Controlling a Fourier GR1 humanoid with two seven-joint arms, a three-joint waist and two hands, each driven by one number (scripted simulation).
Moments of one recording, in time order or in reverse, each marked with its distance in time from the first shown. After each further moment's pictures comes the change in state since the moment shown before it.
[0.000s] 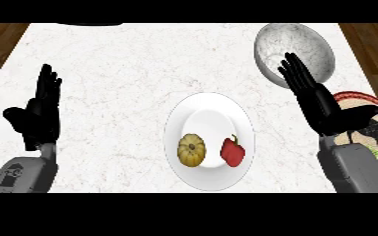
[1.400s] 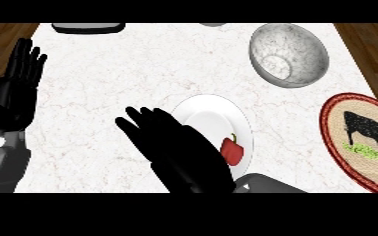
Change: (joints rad) left arm -0.058 0.096 0.086 -0.095 0.115 -0.232 0.018; right arm -0.373 0.213 0.683 -0.475 0.667 0.004 0.894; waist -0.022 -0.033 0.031
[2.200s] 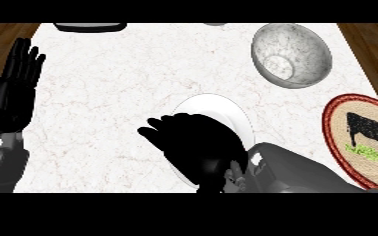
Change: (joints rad) left arm 0.008 -0.007 0.019 -0.021 -0.010 -0.024 0.011; right arm -0.181 -0.109 -0.075 0.028 -0.394 0.437 0.255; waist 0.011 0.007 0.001
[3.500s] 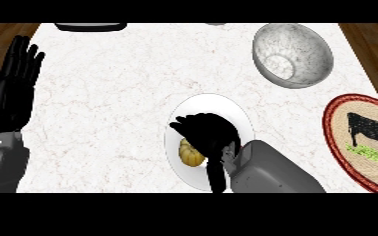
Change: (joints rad) left arm -0.007 -0.059 0.067 -0.037 -0.076 -0.050 0.051; right arm 0.234 0.073 -0.019 0.285 0.425 0.106 -0.317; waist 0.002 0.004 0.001
